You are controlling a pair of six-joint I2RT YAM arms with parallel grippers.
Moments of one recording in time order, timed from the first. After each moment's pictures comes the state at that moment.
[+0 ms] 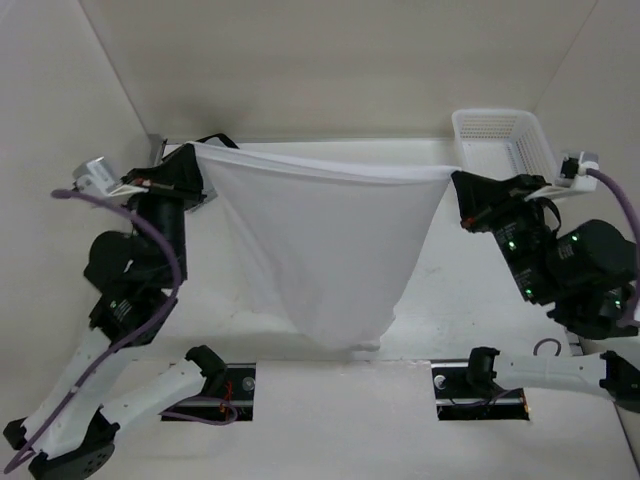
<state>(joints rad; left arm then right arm) -0.72 0.69 1.20 -0.01 -0.75 -0.44 1.30 0.83 1.45 -0.33 0.99 0.28</state>
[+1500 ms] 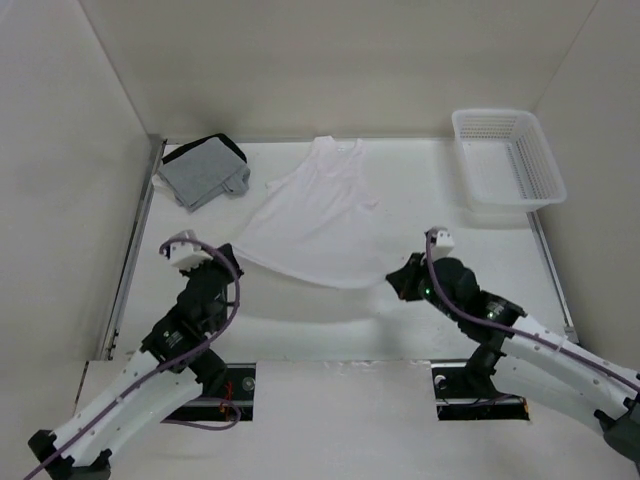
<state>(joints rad) -0.68 0.48 0.49 -0.16 -0.83 -0.59 0.77 0.77 0.57 -0.22 0.22 0.65</state>
